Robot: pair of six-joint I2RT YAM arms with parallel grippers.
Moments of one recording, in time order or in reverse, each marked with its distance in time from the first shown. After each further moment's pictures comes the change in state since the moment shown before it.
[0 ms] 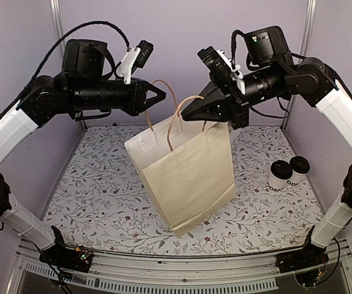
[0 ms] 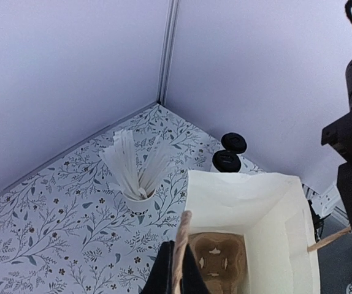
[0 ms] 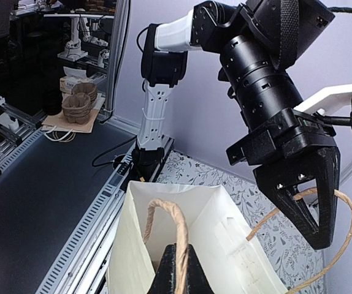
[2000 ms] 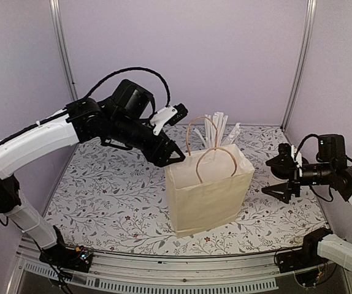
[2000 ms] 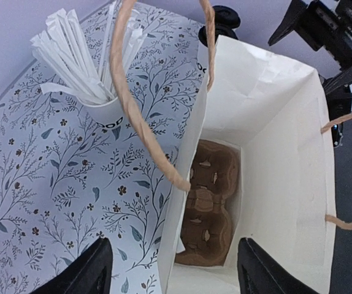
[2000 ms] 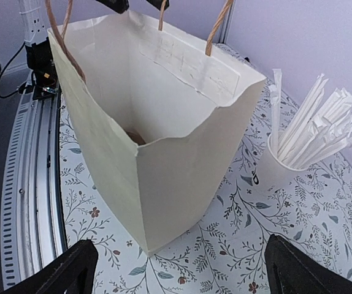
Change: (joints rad) left arm 0.007 0.107 -0.204 -0.077 0.188 0.179; right arm -0.682 -0.904 -1.387 0.296 0.010 -0.005
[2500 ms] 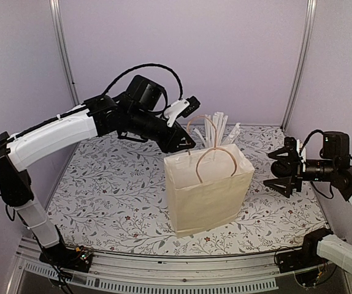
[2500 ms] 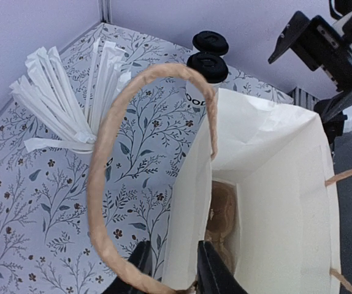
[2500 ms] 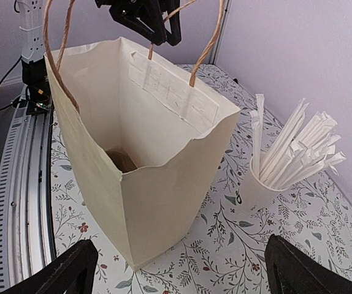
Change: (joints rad) left arm 0.044 0.155 0.108 0.125 0.115 0.039; right arm -0.068 -0.035 -0.004 0.098 -0.070 0.026
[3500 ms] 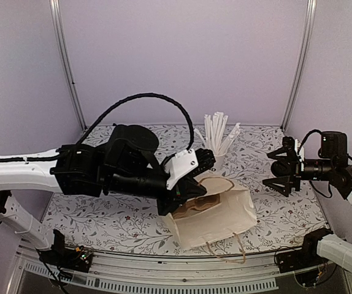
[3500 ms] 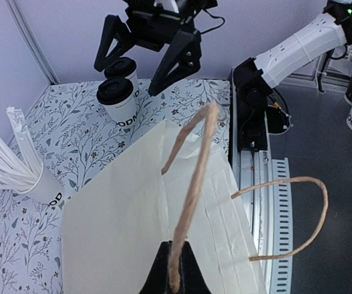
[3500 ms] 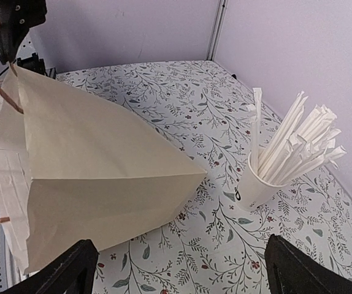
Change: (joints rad) left arm -0.434 -0.272 -0.364 0.243 -0.284 0.082; right arm -0.010 0.026 -0.007 0.015 0.001 -0.005
